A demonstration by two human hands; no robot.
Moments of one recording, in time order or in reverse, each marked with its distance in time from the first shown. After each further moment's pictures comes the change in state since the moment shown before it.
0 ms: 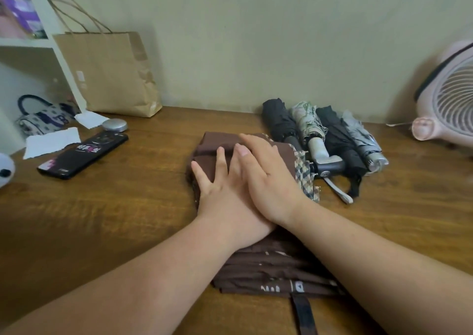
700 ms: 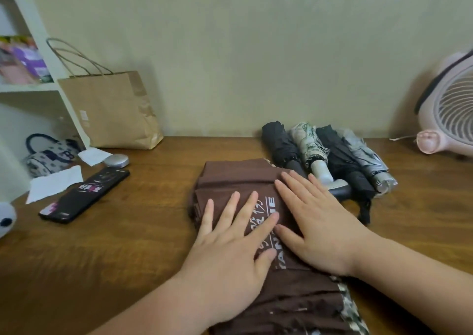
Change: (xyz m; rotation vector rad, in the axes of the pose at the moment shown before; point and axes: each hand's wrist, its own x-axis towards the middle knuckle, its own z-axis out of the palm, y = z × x) left_hand -0.026 -0.027 0.008 -0.049 -0.005 0.257; right_hand -0.020 0.036 -0.062 -0.779 -0.295 -0.134
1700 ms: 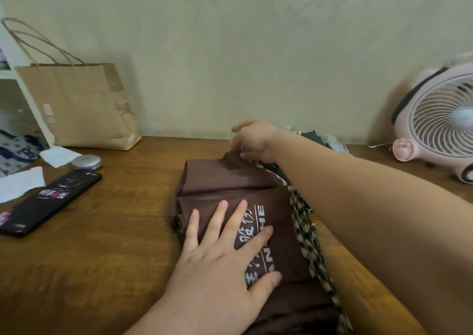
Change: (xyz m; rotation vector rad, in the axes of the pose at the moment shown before) left_hand 0.006 -0.002 0.004 -0.087 -0.073 -0.014; right_hand 0.194 0.010 -0.041 1.200 0.000 0.540
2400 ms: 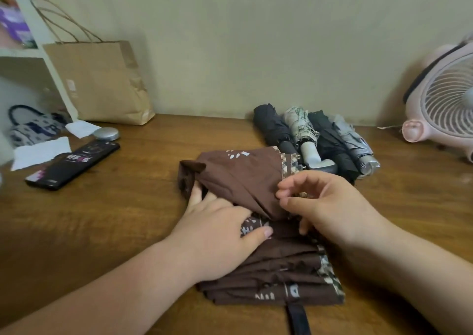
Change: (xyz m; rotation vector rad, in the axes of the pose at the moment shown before) left_hand -0.015 0.013 -0.023 0.050 -0.048 -0.054; right_hand -0.204 0.108 -0.034 0.041 0.052 -0.177
